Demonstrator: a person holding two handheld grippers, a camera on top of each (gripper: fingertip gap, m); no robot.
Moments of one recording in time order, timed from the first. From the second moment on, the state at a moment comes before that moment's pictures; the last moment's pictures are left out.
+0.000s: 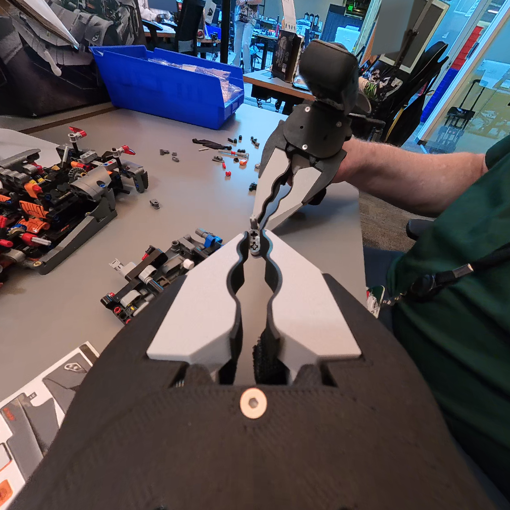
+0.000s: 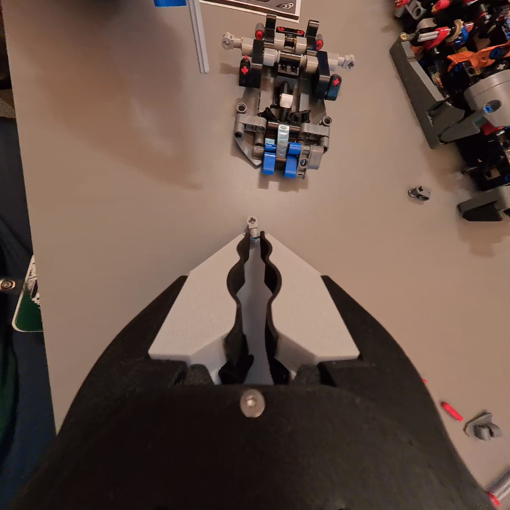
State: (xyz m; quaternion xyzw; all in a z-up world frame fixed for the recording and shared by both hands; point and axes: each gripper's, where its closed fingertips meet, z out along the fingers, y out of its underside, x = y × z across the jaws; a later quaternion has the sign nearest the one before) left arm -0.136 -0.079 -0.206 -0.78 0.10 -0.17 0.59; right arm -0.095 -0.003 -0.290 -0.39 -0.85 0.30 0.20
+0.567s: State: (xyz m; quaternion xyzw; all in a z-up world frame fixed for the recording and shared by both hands) left arm -0.140 -0.069 -0.202 -0.78 0.10 -0.17 0.59; right arm -0.111 0.009 -0.288 -0.33 -0.87 0.20 0.30
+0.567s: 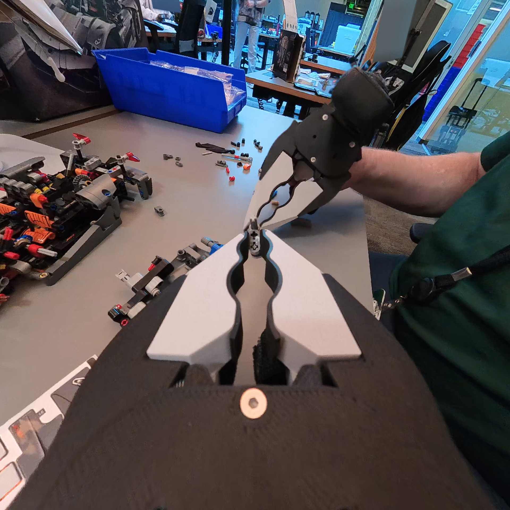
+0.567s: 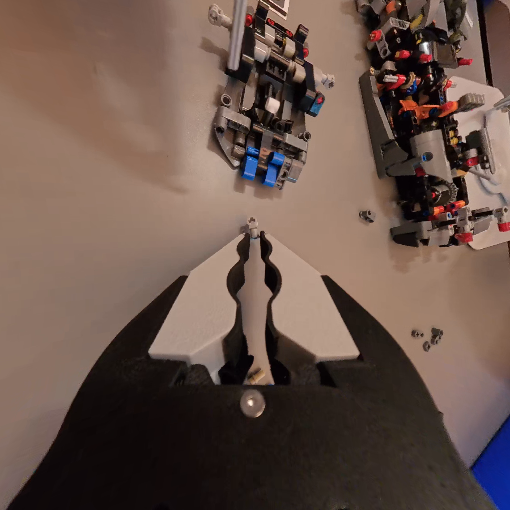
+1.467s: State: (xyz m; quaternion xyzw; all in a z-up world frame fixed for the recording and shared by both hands) left arm -0.148 -0.079 -0.198 -0.78 0.08 -0.17 0.60; right arm -0.096 -0.007 -0.276 -0.35 -0.87 0.24 0.27
